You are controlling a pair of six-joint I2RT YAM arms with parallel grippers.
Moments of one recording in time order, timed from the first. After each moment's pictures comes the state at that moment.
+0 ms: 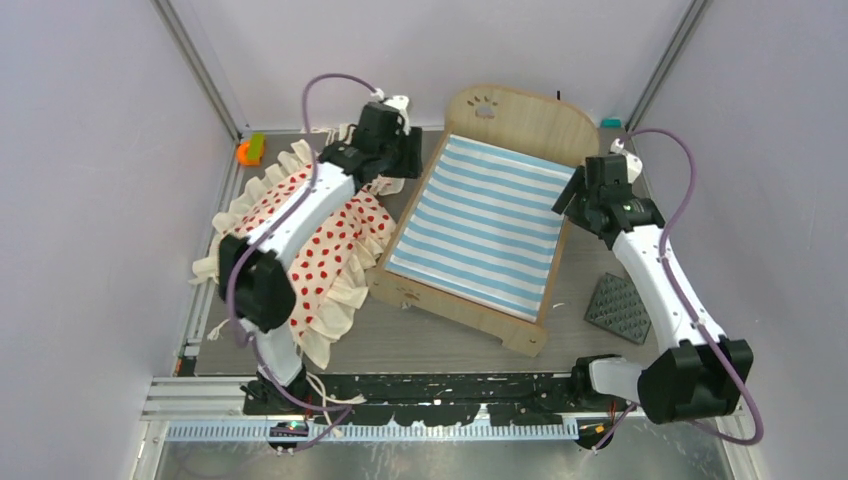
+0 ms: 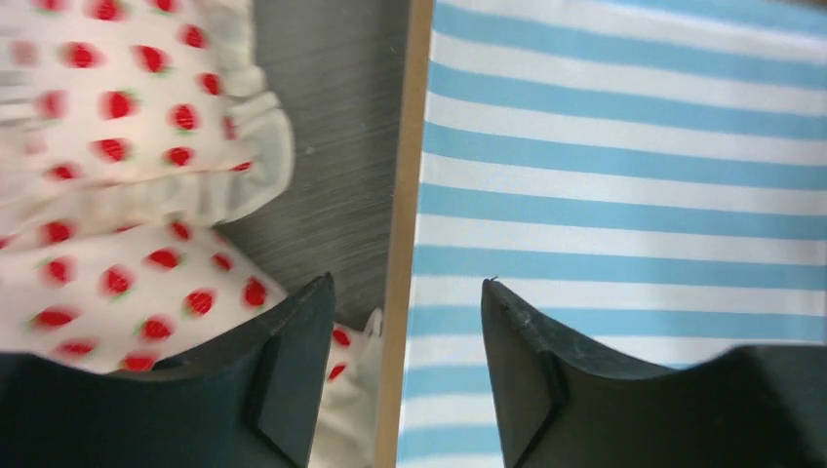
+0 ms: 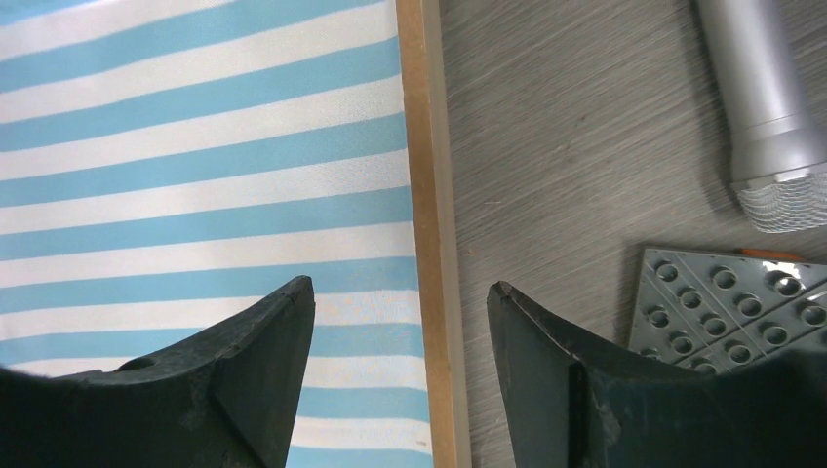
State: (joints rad) left arm -0.50 1.88 1.74 -0.53 0.01 -0.28; right arm 0.10 1.26 1.13 -0.68 0.24 0.57
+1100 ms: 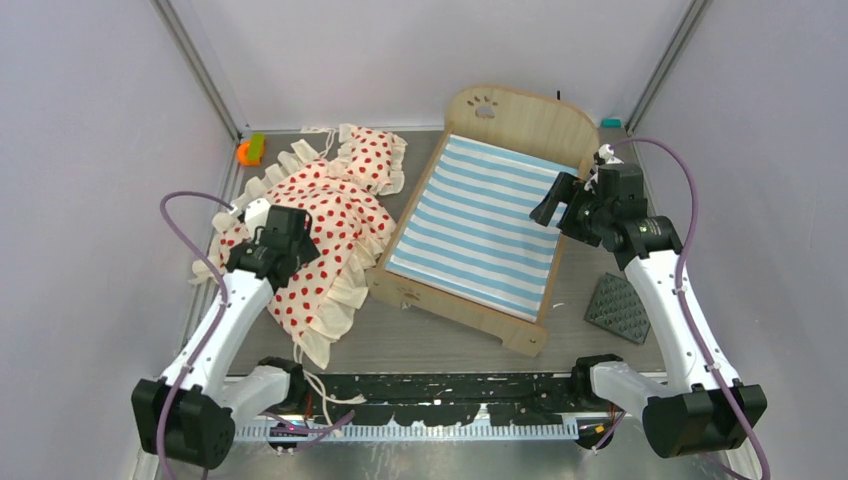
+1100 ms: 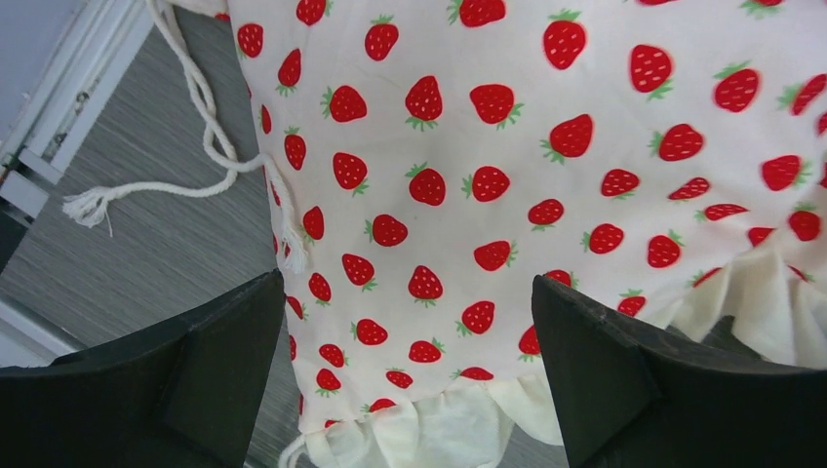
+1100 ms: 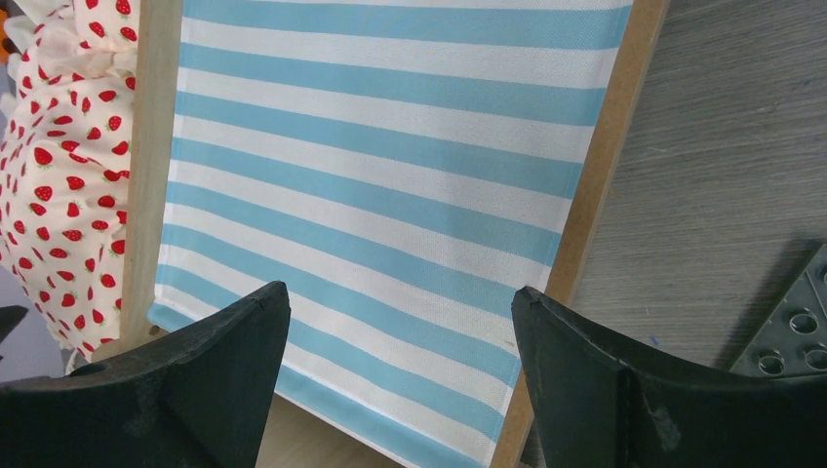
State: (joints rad) left arm -0.24 0.98 0.89 -0.84 -0.58 -0.69; right arm 0.10 1.08 1.11 -0.75 -0.14 0.49
